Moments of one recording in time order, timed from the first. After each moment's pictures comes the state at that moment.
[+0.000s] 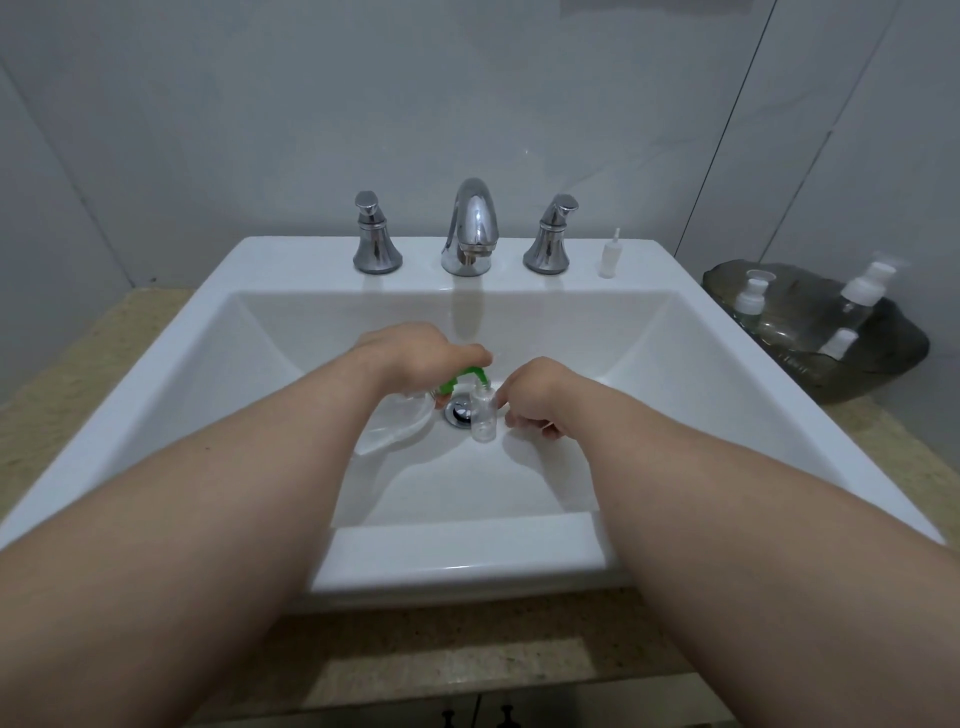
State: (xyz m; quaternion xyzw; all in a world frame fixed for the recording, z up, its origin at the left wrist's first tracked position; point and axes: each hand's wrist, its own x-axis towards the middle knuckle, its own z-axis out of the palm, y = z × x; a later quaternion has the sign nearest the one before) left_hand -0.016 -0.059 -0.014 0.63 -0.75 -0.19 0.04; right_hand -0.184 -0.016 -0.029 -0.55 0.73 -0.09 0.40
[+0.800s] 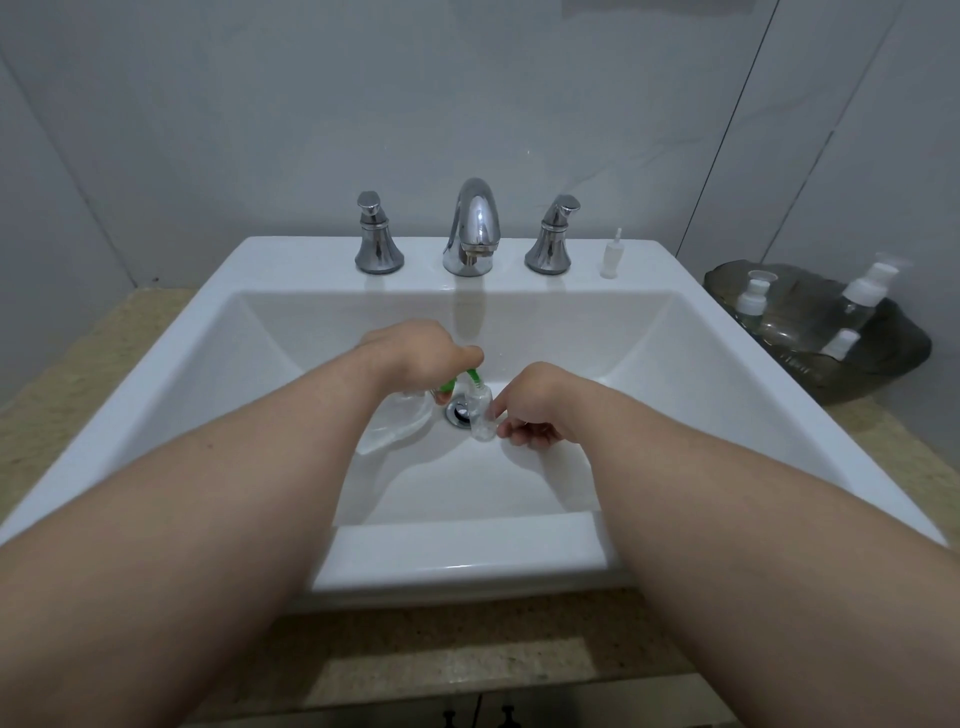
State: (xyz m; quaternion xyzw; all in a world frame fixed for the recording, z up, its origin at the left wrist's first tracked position) left_hand -0.017 -0.057 -0.011 0.61 -0.77 -0.17 0.03; right_hand -0.180 -0.014 -0.040 -0.51 0.72 -0.11 0.46
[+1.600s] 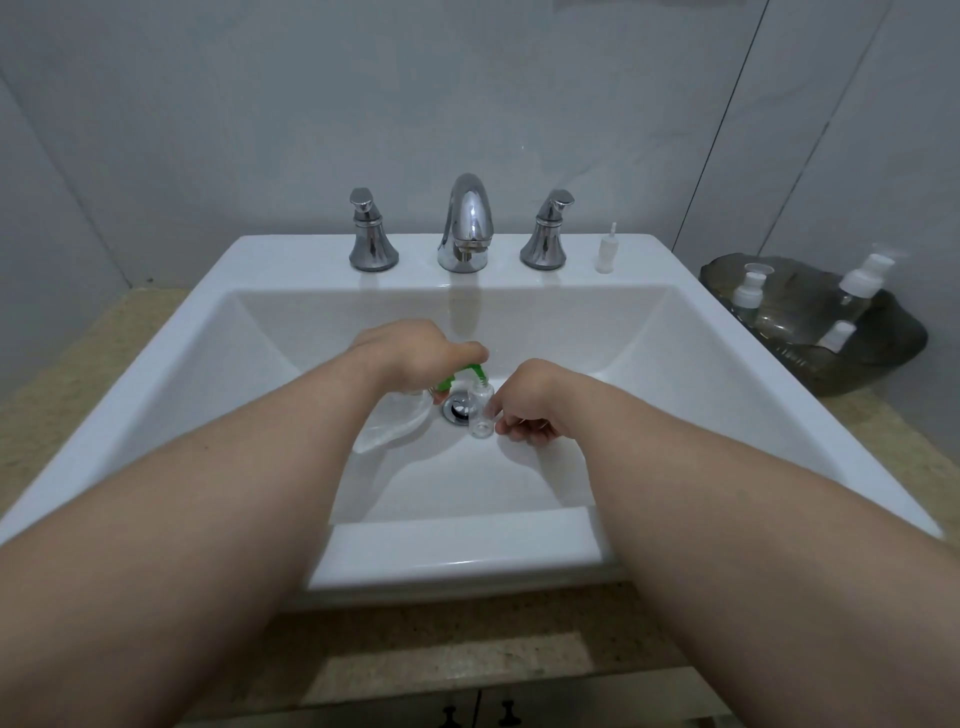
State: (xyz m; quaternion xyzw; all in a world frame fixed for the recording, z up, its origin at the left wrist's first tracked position) left_hand -0.018 -0.057 -0.015 0.63 -0.76 -0.17 0.04; right_hand -0.179 -0.016 -0.038 -0.52 0.72 -0.08 0.46
